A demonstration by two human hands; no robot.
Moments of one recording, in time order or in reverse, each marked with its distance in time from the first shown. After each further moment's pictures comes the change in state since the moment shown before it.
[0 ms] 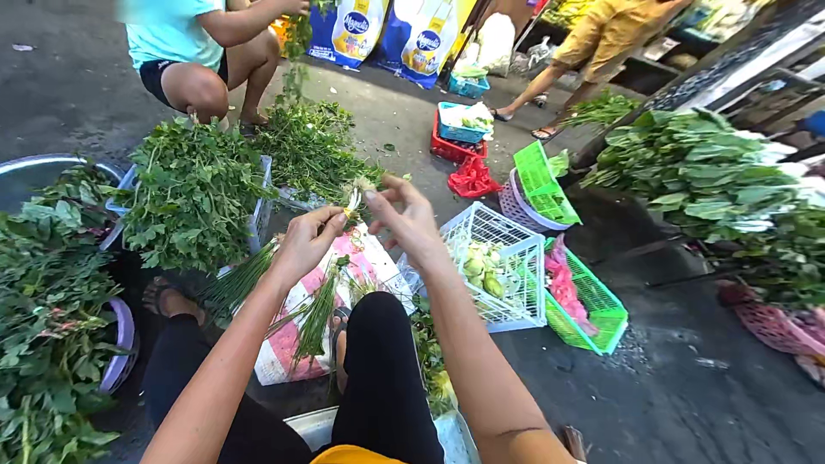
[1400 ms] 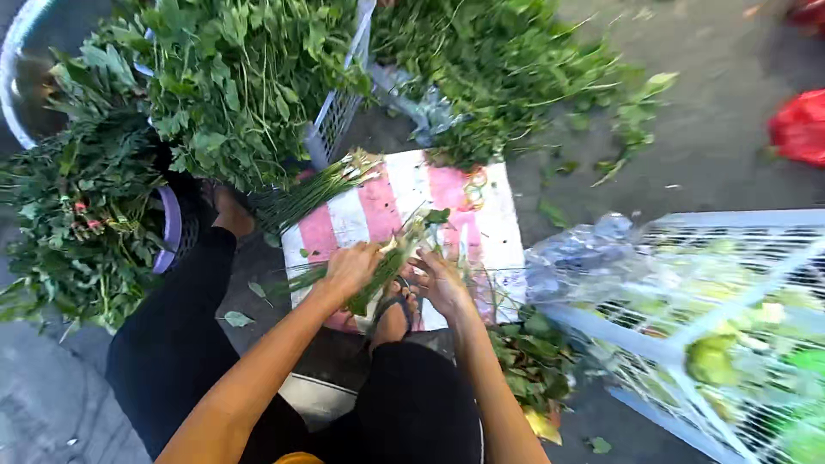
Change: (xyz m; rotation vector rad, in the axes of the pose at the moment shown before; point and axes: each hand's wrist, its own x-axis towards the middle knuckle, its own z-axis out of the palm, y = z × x) left_hand -0.059 -0.230 0.111 0.458 -0.411 -0.840; right_hand 0.051 0.349 0.092 0.470 -0.252 1.069
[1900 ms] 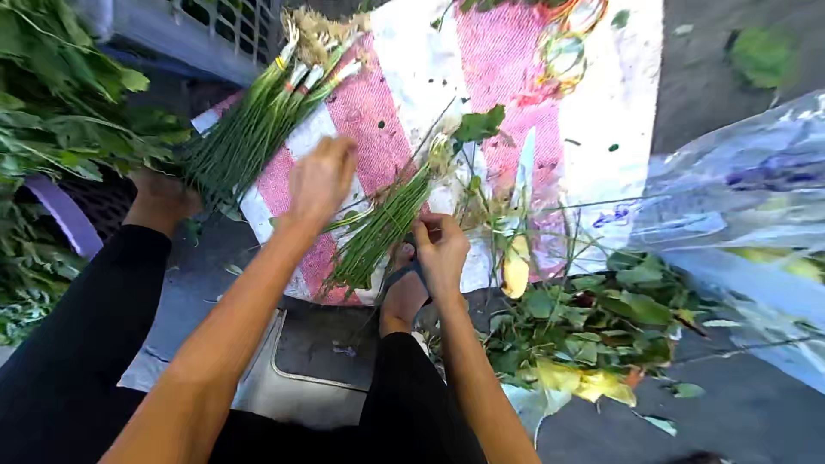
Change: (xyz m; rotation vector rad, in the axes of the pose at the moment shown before) left_hand 0.142 -0.060 0.033 0.185 0.177 0.009; right_hand 0.100 0.107 -0.027 -0.660 0.327 -0.380
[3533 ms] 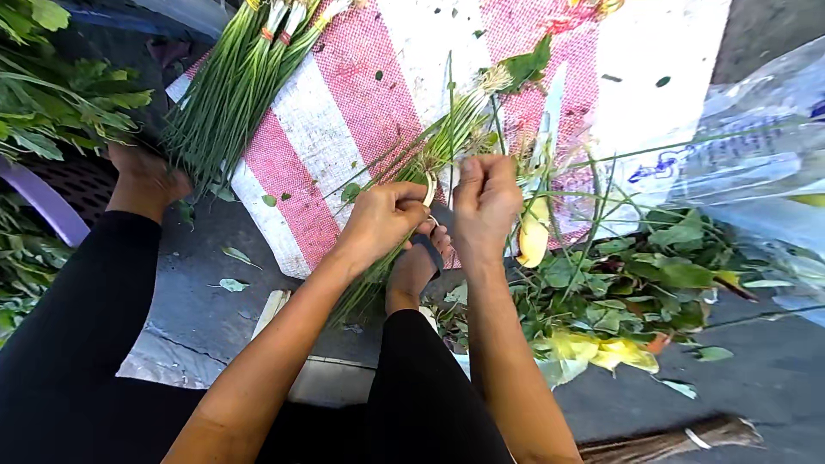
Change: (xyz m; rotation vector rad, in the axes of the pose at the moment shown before) left_hand -0.062 0.081 0.025 -0.937 -0.496 -0.337; right_hand -0.001 -0.038 -0.040 -0.022 0.112 -0.208
